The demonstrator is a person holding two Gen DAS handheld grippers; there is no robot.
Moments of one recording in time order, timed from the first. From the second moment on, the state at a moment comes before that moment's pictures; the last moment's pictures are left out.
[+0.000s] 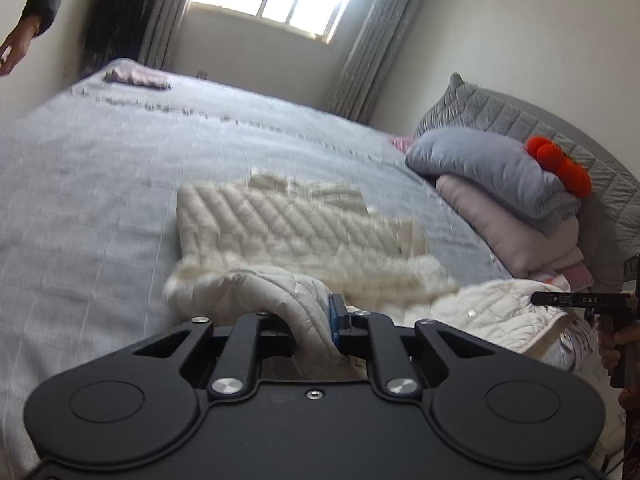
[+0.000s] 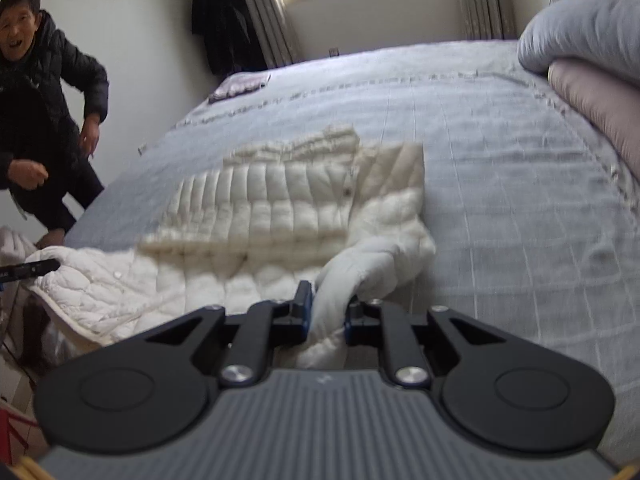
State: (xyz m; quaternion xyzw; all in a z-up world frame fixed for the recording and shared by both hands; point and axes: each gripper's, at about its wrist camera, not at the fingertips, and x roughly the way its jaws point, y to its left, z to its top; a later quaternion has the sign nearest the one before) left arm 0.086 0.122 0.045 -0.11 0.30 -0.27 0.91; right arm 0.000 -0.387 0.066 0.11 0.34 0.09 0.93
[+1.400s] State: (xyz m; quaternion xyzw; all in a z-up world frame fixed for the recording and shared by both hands) left arm 0.361 0.072 0.030 -0.16 0.33 -0.19 0.91; right arm 0.243 -0.408 0.043 0.07 0.35 0.02 0.93
